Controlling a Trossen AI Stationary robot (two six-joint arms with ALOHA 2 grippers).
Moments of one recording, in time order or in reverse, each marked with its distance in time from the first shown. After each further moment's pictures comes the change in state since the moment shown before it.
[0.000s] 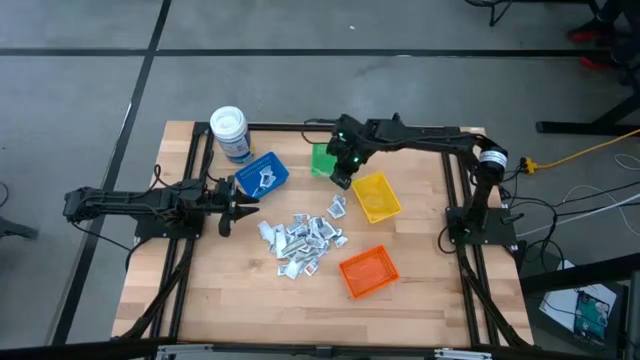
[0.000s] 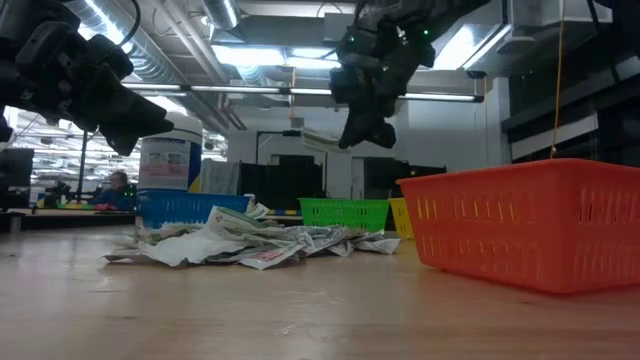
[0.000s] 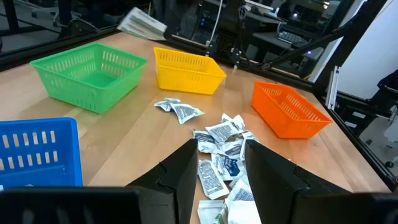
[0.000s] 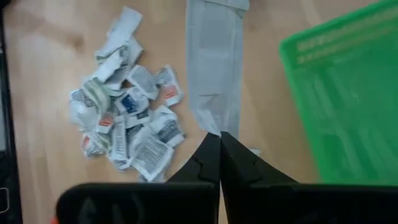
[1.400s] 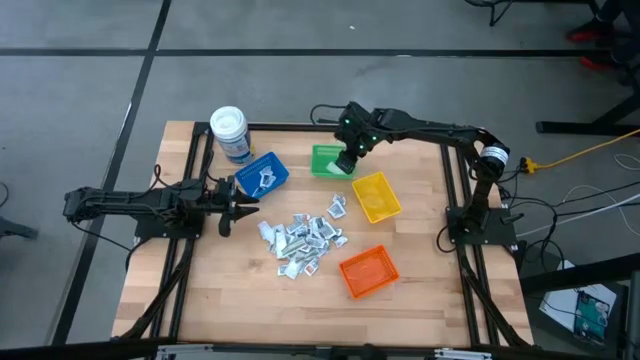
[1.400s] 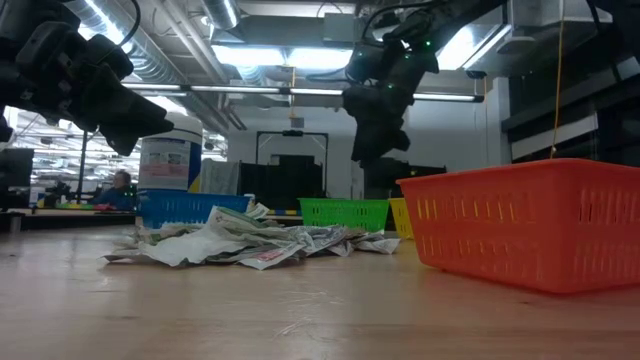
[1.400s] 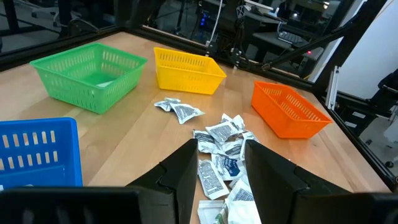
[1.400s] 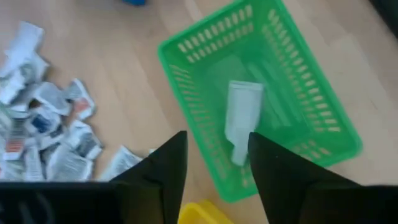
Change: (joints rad) left arm 0.000 0.000 0.000 0.000 0.000 0.000; right arm -0.086 0.001 0.000 -0.018 0.155 -0.022
